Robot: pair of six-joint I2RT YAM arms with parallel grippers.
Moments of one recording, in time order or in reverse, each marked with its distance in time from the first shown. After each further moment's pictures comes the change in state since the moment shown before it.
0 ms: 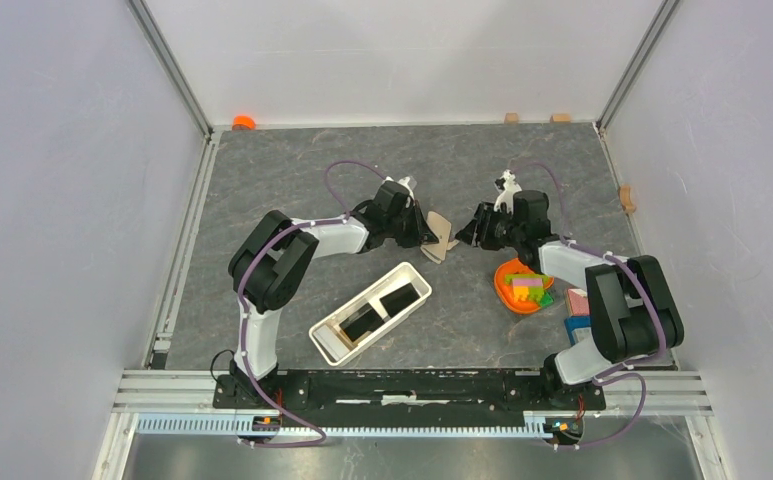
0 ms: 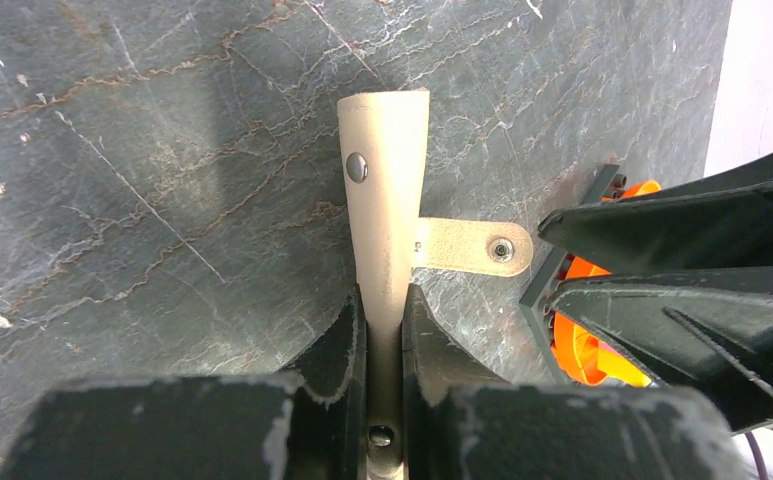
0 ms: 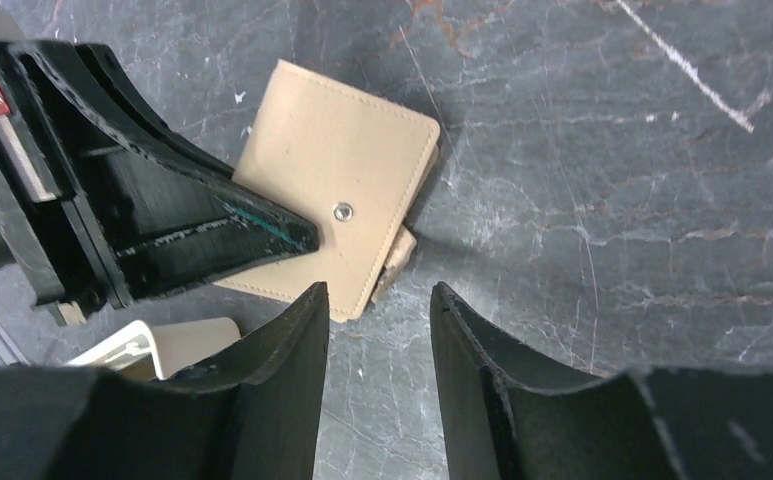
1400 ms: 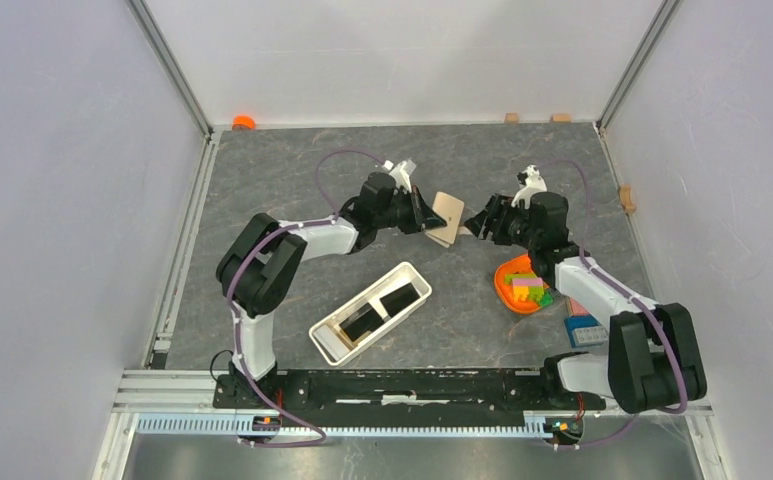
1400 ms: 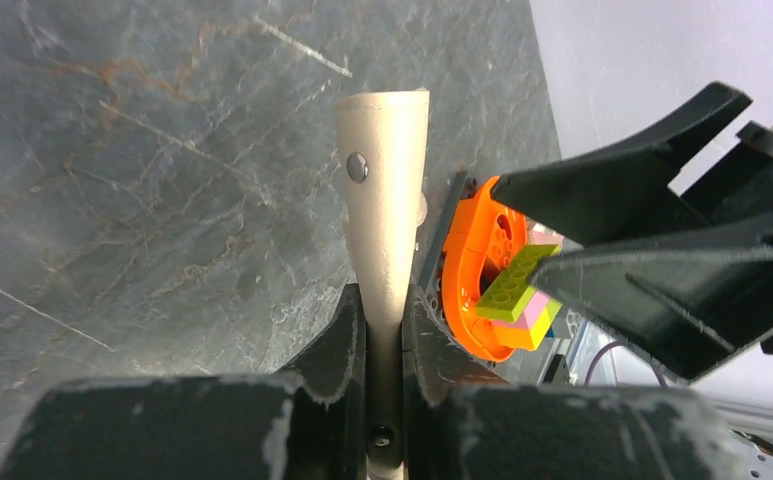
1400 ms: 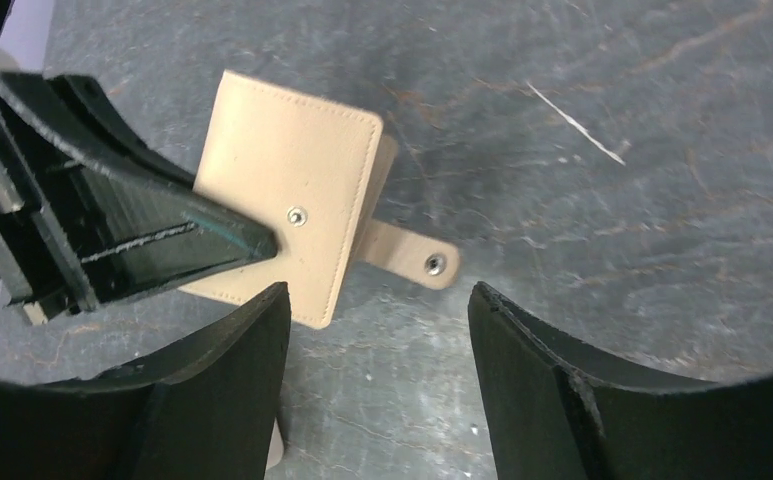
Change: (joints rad) left arm 0.054 -0.089 -0.069 0.272 0.166 0.019; right arm 0.018 -0.261 -0.034 -0.038 0.162 0.026
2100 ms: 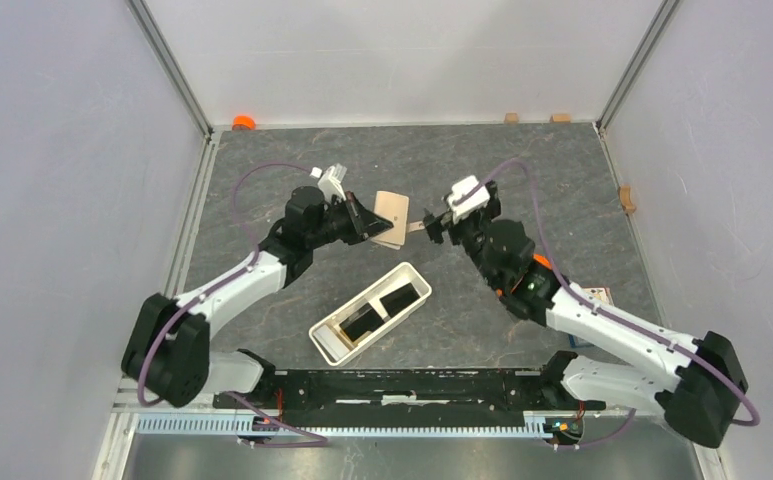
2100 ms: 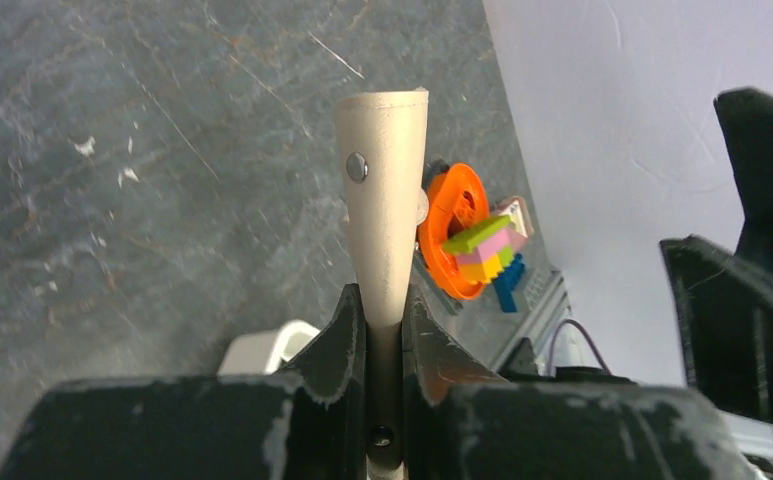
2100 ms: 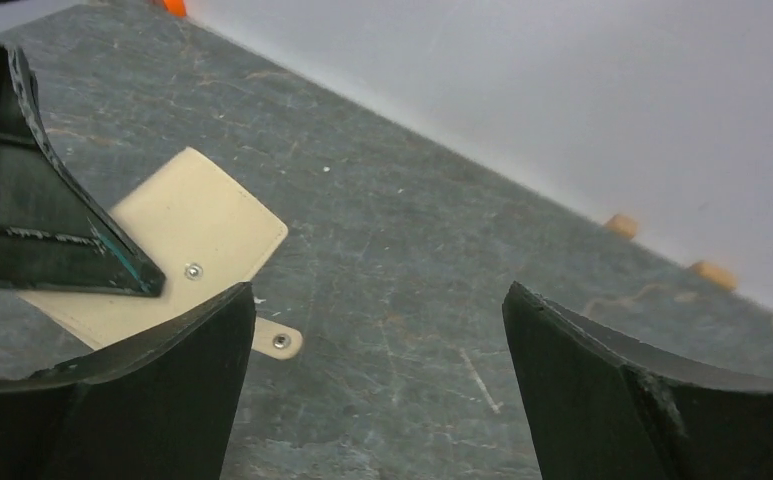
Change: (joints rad) left arm 0.137 -0.657 -0.399 -0.188 -0.028 -0.025; right arm 0.690 -0.233 0.081 0.150 0.787 -0.741
